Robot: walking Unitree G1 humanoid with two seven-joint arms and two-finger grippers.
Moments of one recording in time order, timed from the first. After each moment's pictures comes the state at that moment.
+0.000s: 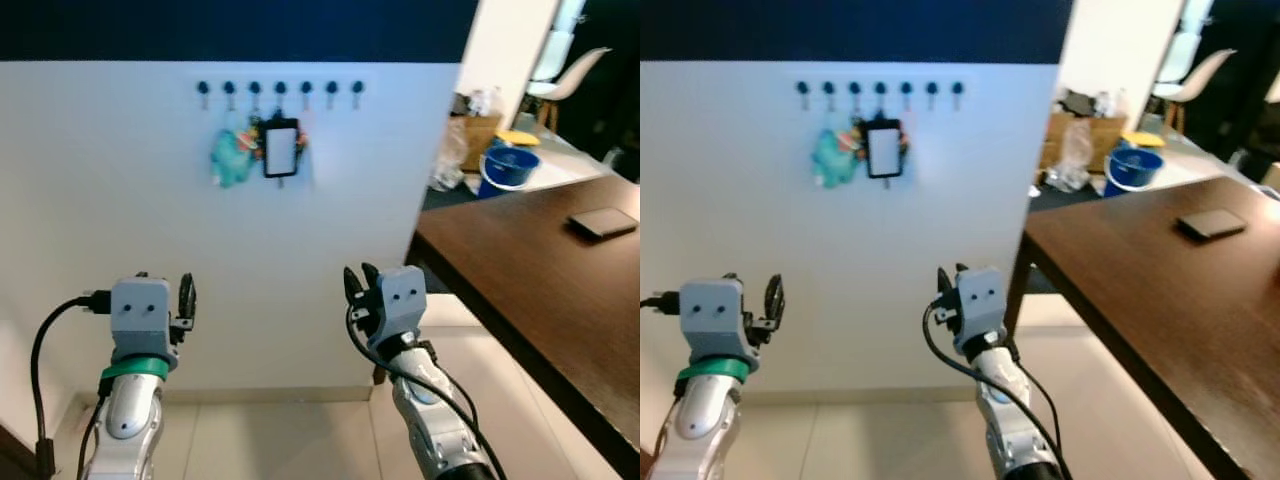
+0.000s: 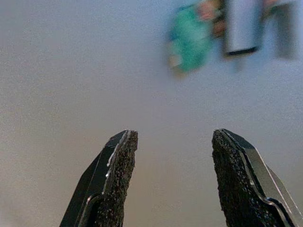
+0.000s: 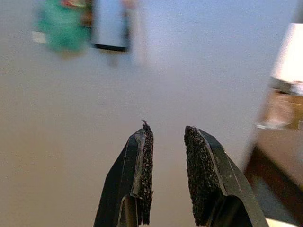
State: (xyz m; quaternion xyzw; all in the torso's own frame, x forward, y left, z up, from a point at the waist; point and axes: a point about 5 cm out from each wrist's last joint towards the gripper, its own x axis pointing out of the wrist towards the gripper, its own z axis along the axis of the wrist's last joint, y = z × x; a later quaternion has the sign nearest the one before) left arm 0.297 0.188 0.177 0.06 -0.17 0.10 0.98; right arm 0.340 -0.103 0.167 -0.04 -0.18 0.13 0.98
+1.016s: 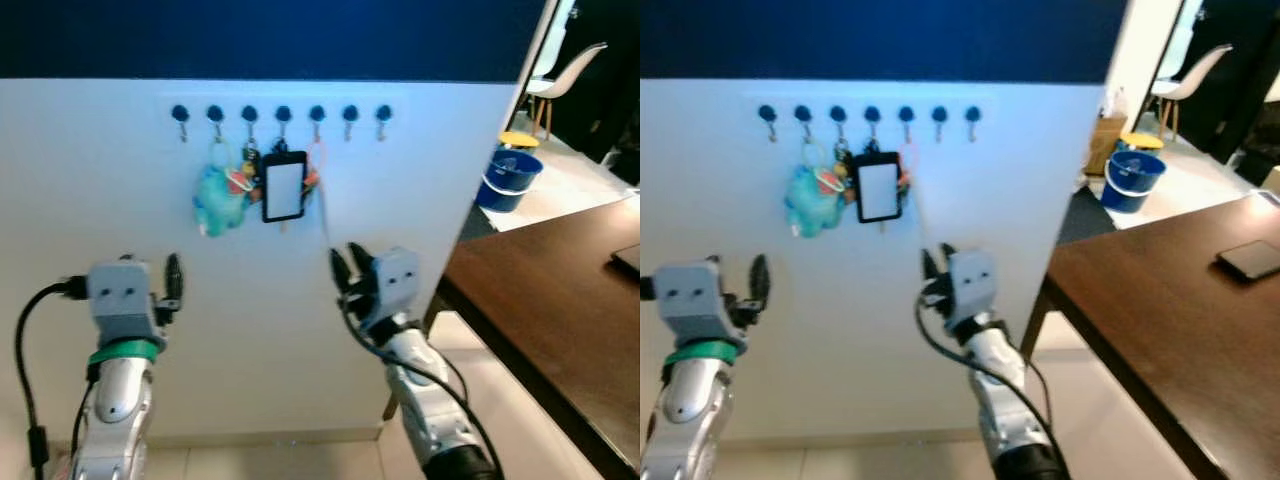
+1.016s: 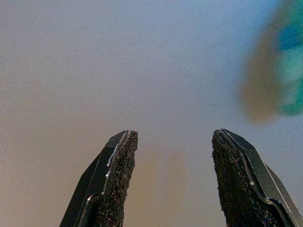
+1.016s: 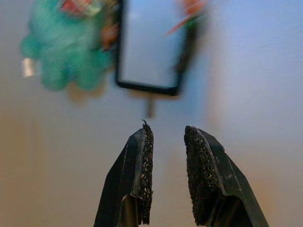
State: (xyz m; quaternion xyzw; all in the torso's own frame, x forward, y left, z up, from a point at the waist) left arm 0.299 0.201 0.186 0.03 -0.19 0.13 0.97; right arm 0.341 -0.079 0.187 -0.03 -0.21 0.20 0.96
